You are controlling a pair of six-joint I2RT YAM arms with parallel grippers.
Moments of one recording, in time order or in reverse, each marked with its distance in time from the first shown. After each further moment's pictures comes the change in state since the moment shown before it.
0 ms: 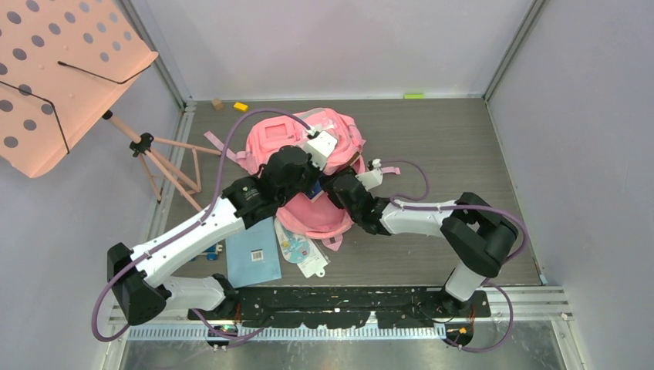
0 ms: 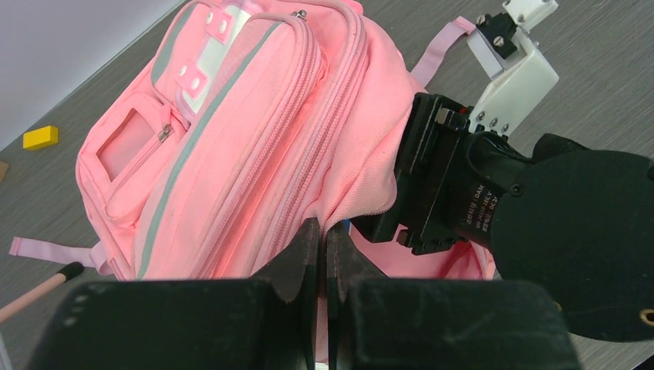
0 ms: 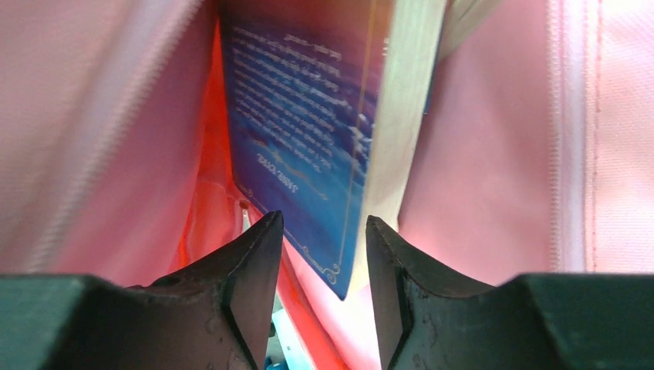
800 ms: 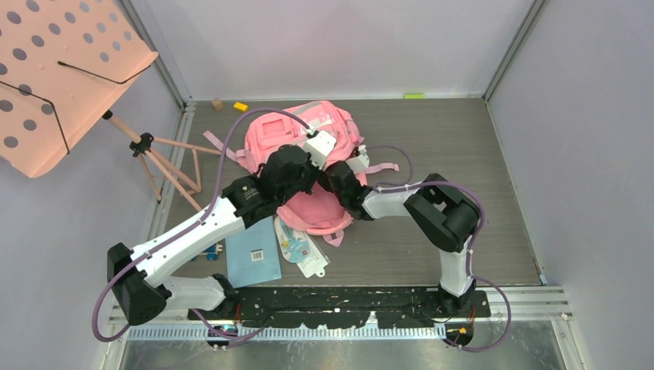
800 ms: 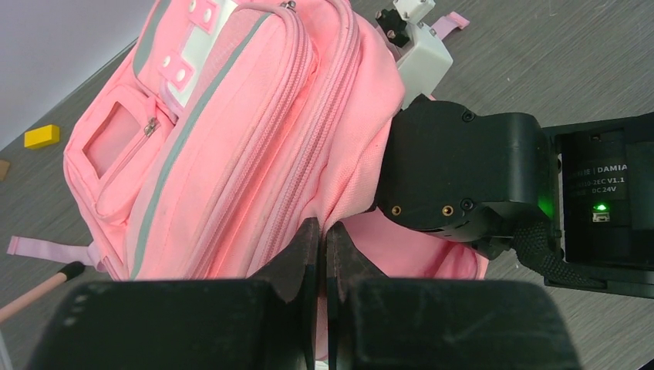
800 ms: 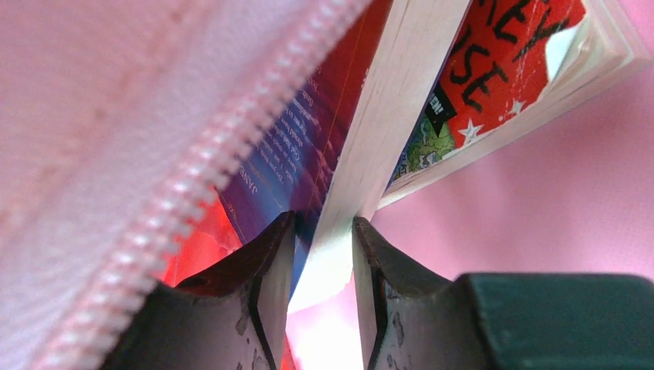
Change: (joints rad) left arm 0.006 0.000 0.000 0.001 0.006 0.000; right arm -0.079 0.285 0.169 0.225 -0.068 -0.148
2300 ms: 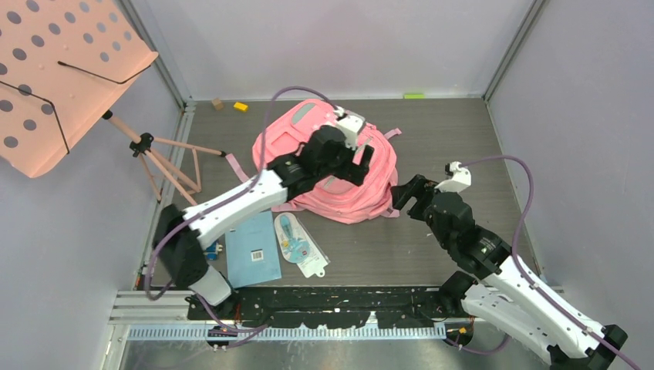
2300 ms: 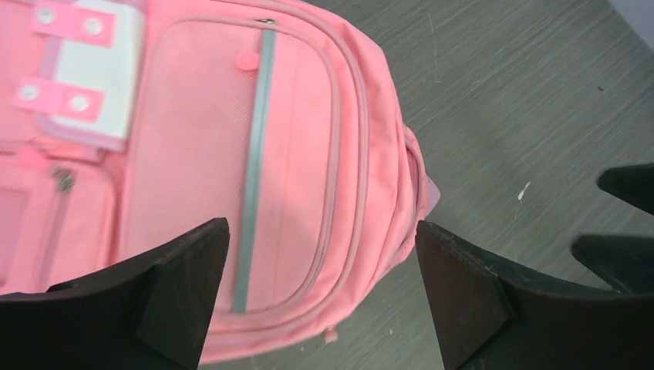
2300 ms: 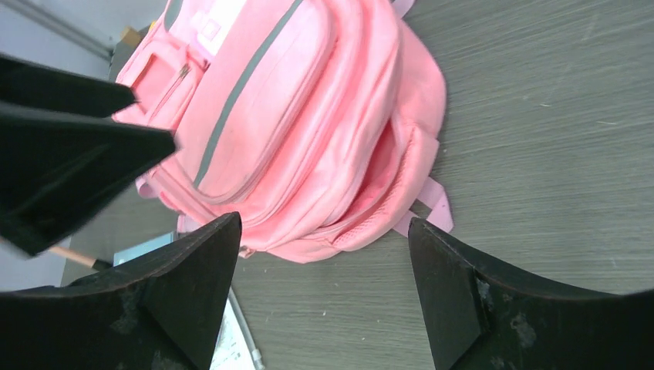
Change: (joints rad) left arm -0.006 0.430 0.296 0.066 0.138 -0.277; right arm -0.106 -1.331 -0.393 -0.917 0.045 -0.542
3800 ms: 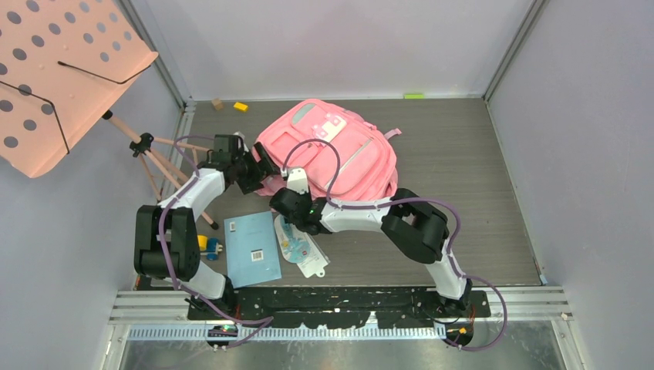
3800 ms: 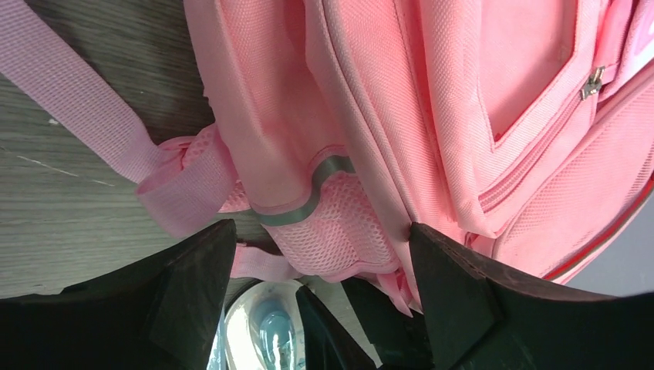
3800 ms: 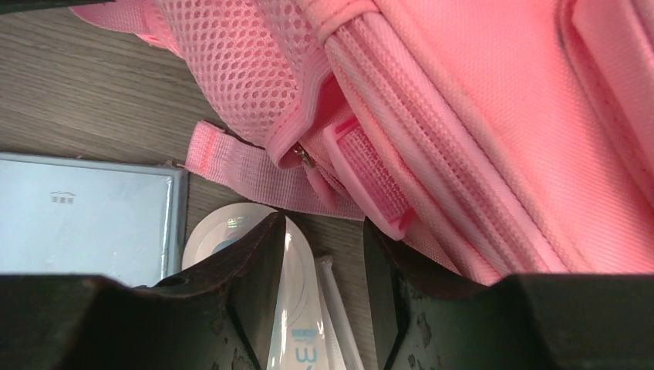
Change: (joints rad) left arm 0.795 -0.126 -0.489 0.011 0.491 -0.462; right arm 0.424 1.464 0.793 0.202 0.062 -0.072
